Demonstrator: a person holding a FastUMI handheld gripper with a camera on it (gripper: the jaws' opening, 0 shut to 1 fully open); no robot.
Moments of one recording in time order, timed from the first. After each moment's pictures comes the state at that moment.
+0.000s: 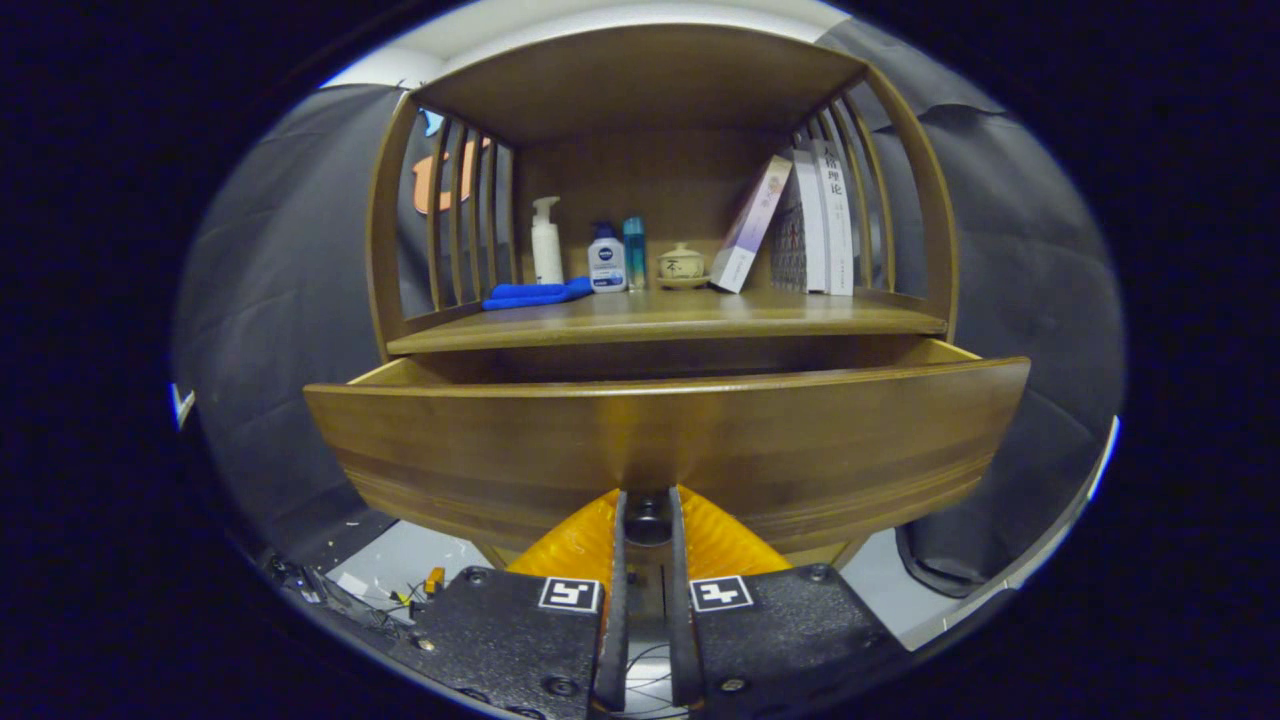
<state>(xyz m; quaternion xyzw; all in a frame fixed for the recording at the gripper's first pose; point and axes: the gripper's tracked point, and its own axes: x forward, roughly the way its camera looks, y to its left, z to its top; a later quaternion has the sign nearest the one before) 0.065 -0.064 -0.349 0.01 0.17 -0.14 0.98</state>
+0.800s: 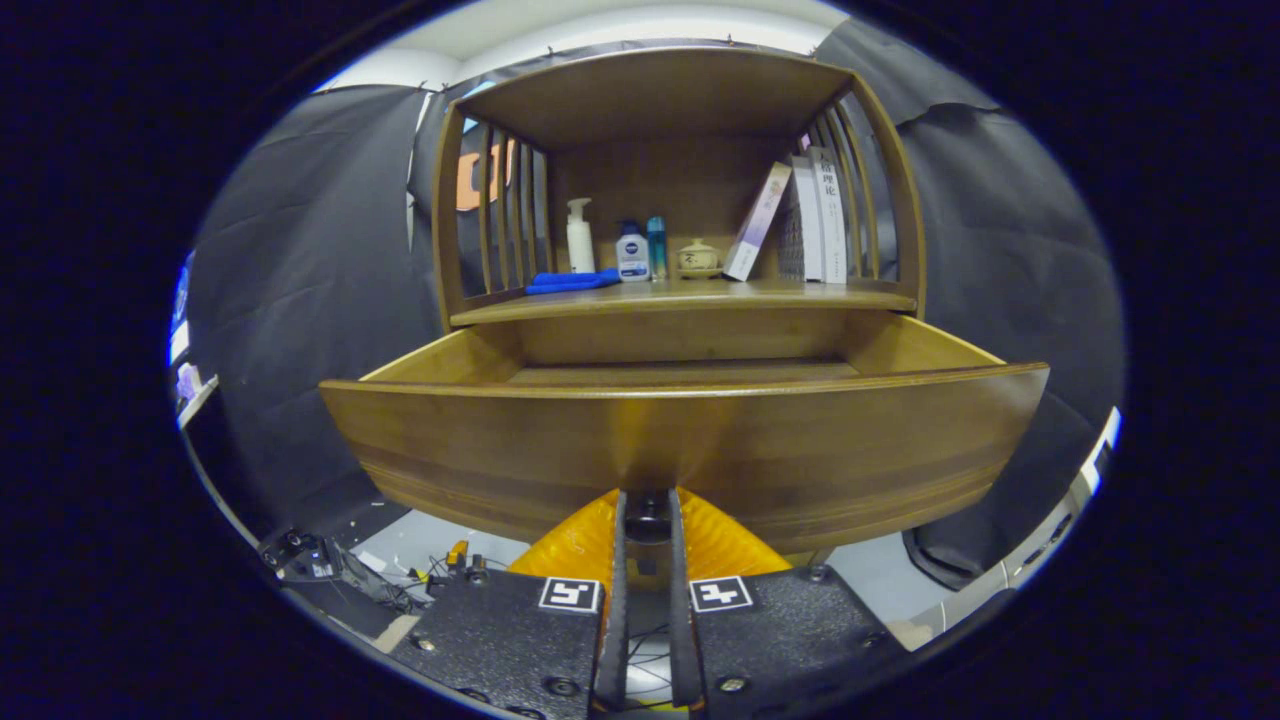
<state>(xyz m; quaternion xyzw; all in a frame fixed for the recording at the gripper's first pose) -0.008 -0.040 -0.361 0.00 0.18 -0.11 0.98</state>
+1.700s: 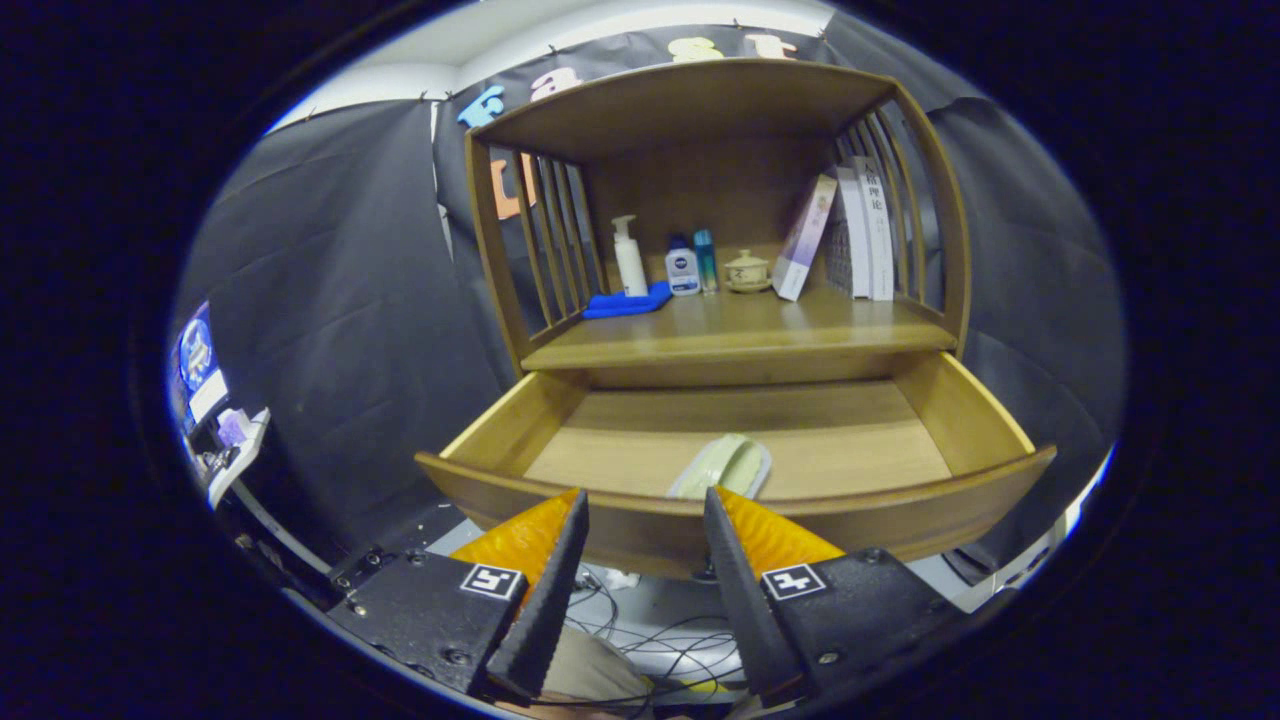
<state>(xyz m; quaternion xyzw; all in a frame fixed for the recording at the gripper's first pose) 0.001 0.000 -0.264 0.03 0.21 -0.05 0.98</state>
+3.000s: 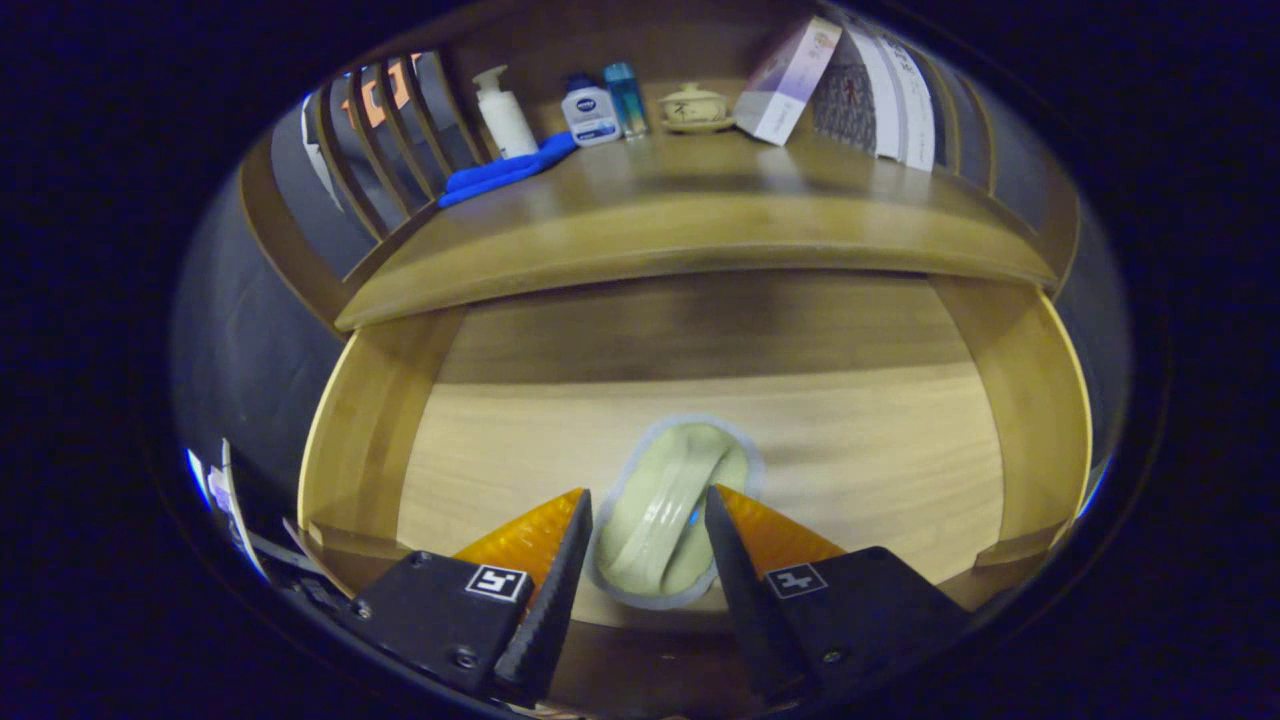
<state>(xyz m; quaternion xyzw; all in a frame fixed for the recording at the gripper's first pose) 0.109 -0.060 -0.357 0.09 0.46 -0.12 0.88</state>
